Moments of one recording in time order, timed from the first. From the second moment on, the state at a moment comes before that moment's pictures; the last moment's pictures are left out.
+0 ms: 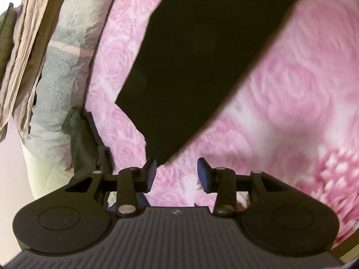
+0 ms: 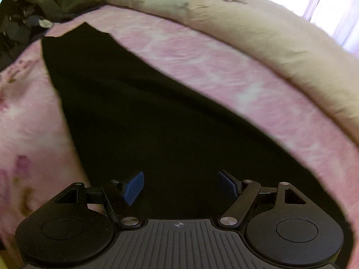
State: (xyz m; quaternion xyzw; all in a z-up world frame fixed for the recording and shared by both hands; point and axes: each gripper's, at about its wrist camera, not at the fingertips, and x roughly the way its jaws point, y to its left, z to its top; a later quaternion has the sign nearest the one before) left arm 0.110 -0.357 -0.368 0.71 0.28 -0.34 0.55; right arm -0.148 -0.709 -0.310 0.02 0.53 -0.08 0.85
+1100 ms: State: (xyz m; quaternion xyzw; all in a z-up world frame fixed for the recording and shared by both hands) left arm 0.225 -0.314 -0.353 0.52 0.27 -0.50 0.64; right arm 0.172 -0.677 -0.401 0.20 0.42 -0.18 0.87
